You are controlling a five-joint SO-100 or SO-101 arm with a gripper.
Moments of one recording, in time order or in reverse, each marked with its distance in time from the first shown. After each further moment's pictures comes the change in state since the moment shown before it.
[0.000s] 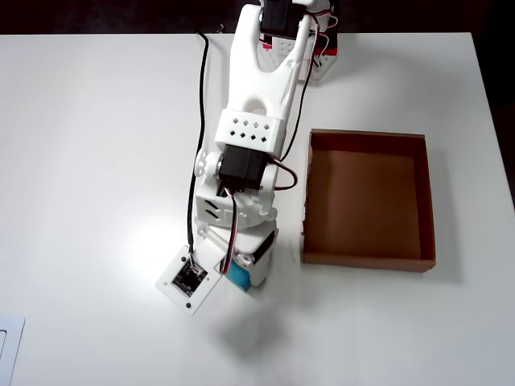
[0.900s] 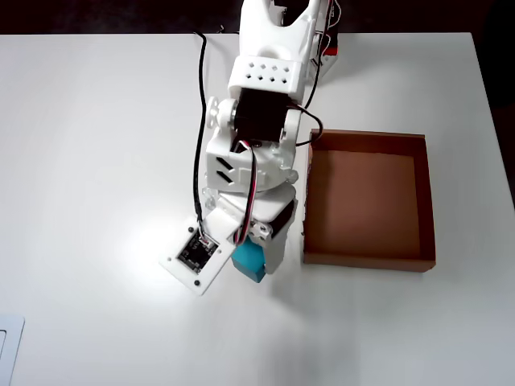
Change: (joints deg) arm -3.5 16.3 1.9 7.8 1.7
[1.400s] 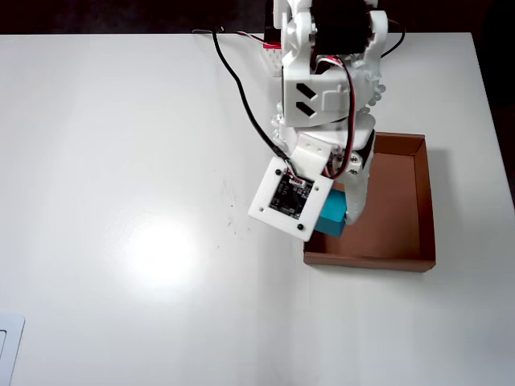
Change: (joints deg) arm -14.1 20.0 10.1 9.2 3.6
